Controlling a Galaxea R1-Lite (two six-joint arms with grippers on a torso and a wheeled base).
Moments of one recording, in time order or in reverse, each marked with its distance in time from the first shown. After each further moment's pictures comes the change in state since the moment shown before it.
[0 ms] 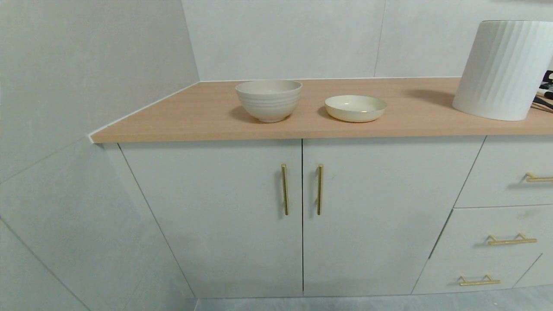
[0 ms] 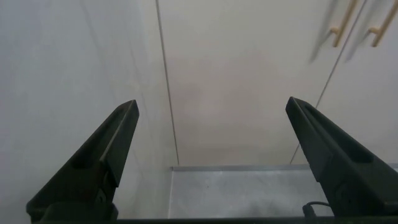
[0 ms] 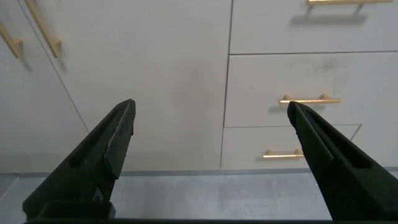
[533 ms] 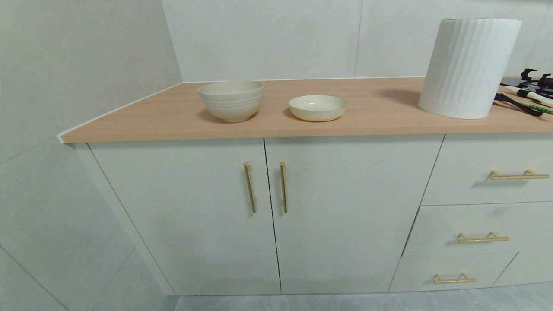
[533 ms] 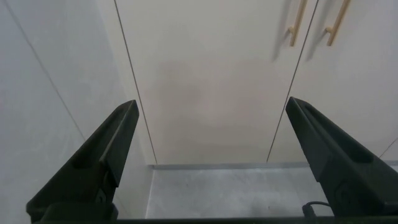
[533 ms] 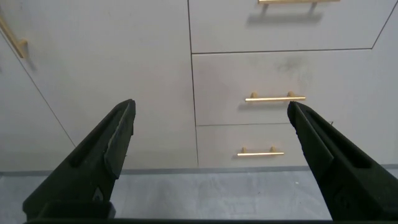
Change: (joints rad) left arm 0.000 0.000 0.000 0.000 0.000 0.000; right arm 0.001 0.000 0.000 0.000 0.000 0.000
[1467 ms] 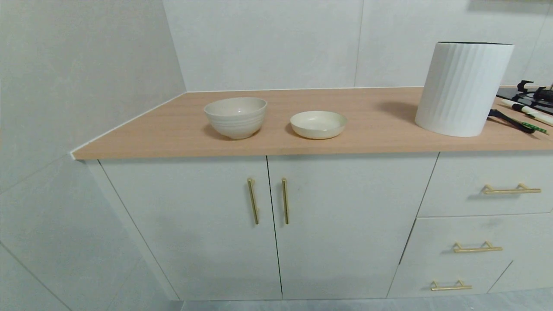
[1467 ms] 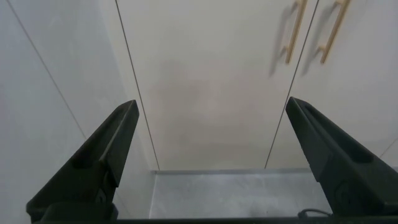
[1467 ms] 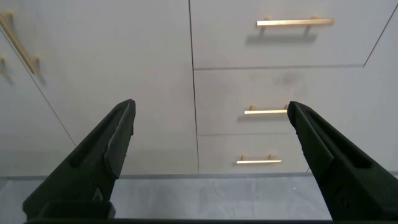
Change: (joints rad) left arm 0.000 0.000 0.000 0.000 0.000 0.001; right arm 0.000 0.000 0.000 0.000 0.000 0.000
